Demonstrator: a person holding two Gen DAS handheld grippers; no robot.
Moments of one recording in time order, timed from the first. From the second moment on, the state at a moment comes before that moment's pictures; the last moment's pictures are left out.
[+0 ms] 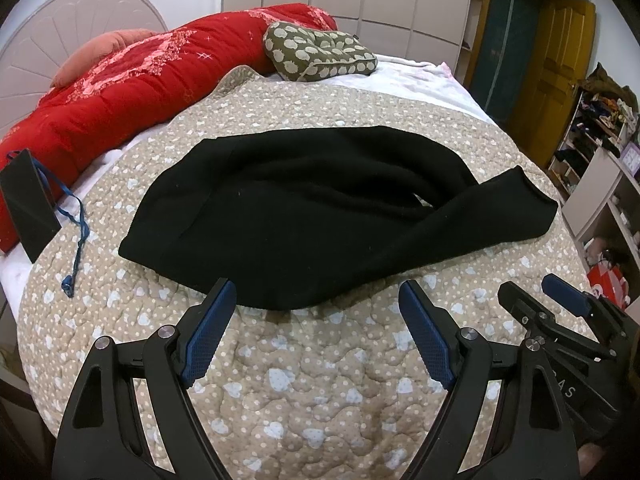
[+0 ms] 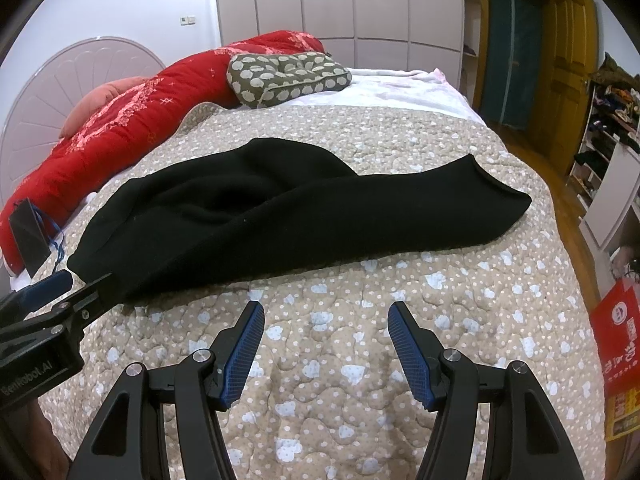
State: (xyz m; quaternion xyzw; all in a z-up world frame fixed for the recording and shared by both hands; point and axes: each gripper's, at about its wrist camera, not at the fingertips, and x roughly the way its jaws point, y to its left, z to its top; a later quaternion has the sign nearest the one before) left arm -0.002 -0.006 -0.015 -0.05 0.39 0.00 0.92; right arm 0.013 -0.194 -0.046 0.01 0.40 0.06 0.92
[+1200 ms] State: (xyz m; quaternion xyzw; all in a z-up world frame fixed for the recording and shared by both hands) left arm 0.023 0.128 -0.053 -0.18 0.44 0.14 0.87; right arm 0.114 -0.146 -0.030 0.02 0.41 0.09 0.91
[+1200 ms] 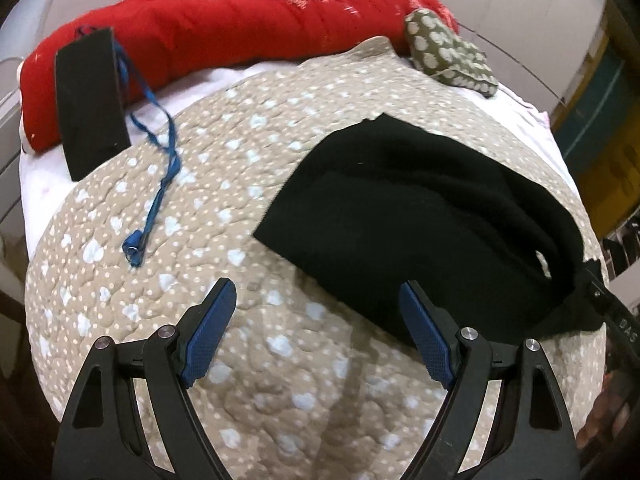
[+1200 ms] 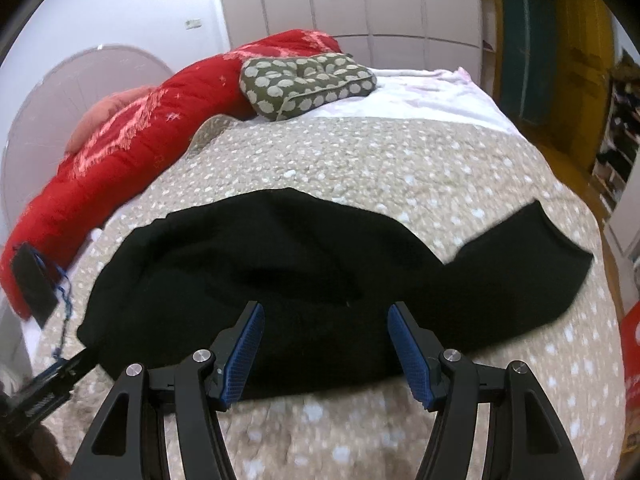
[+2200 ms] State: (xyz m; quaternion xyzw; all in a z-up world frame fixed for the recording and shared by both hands) left arm 0.065 0.134 -0.066 -0.21 0.43 0.08 0.87; right arm 0.077 -0.226 -0.085 0.17 0.44 0.13 0.87
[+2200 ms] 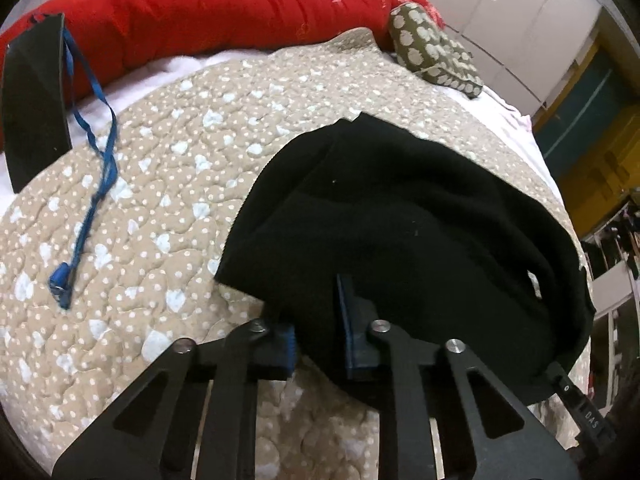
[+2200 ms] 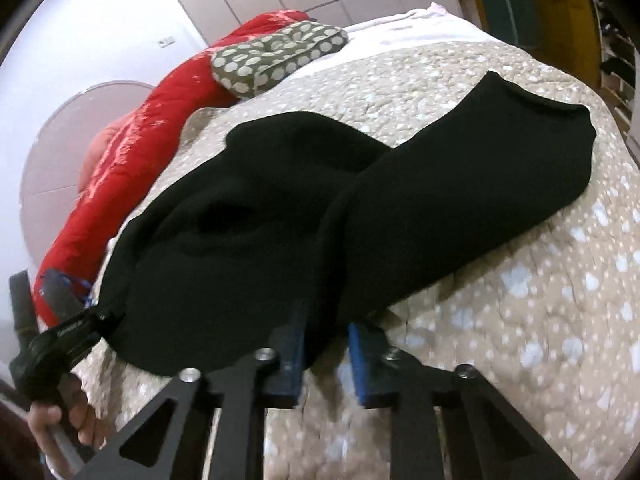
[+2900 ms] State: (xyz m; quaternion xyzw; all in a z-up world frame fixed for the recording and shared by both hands) left arm 0.016 0.149 -0.068 -0.19 0.45 0.10 0.87; right arm 0.060 -0.229 -0.038 0.10 0.42 0.11 0.89
